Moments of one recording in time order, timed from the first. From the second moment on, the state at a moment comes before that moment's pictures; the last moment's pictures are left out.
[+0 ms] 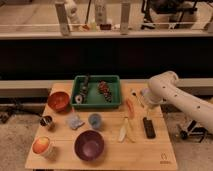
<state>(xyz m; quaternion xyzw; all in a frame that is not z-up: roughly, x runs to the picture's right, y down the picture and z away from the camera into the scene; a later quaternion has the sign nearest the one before) 0.256 0.088 0.823 -0.26 -0.03 -0.03 0.97</state>
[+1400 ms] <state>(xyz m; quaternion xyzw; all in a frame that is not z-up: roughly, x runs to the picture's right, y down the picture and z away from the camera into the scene) 0.236 0.069 0.919 -0.28 -0.04 0.02 0.96</state>
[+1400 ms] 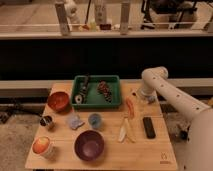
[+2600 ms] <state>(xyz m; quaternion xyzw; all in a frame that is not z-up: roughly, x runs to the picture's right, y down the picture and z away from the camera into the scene) 0.246 0.063 0.954 -0.28 -0.03 0.04 0.96</state>
